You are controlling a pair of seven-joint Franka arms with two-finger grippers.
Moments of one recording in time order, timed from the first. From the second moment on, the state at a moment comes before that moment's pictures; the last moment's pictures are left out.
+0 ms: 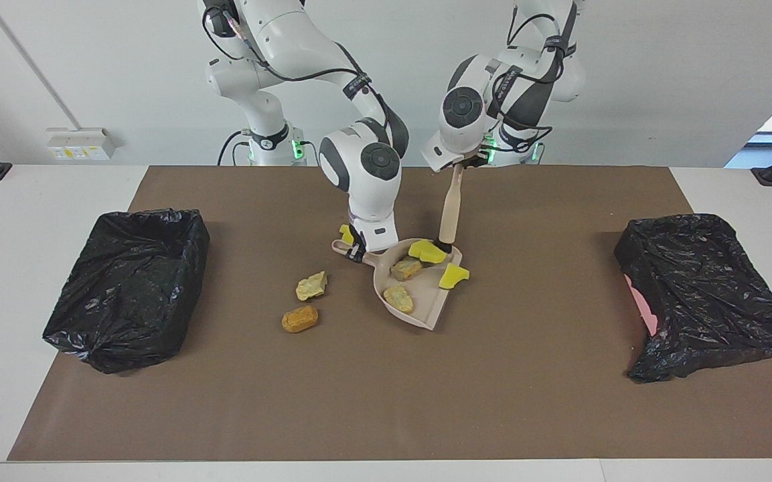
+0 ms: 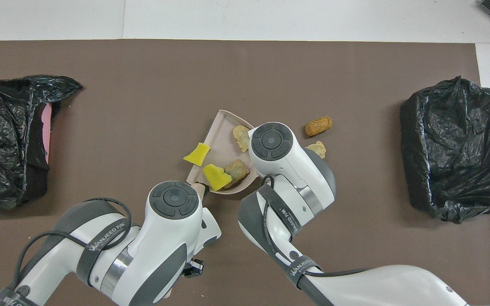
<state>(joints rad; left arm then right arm) -0.64 -0.10 -0.05 -2.16 -0.13 1.53 -0.32 0.46 0.36 0.10 -1.79 -0.11 2.00 -0.49</state>
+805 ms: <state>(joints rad) -0.61 -0.24 -0.02 -2.18 -0.13 1.55 -0.45 0.48 0.29 0.10 -1.79 -0.11 1.92 -0.50</state>
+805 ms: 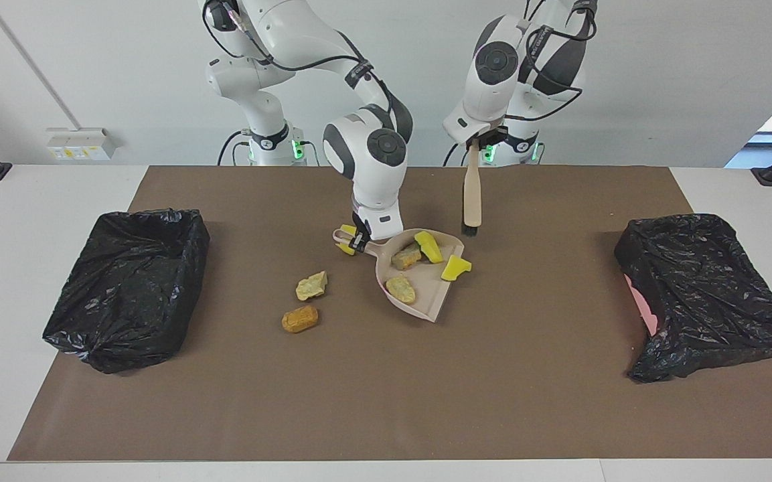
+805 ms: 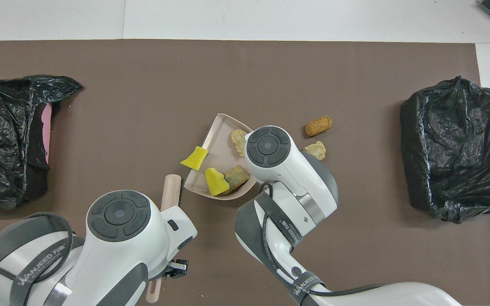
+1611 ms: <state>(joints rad) -0.67 -0.31 -0.22 -2.43 -0.14 1.89 -0.78 0.20 0.12 0.09 -1.79 -0.03 1.89 -0.78</state>
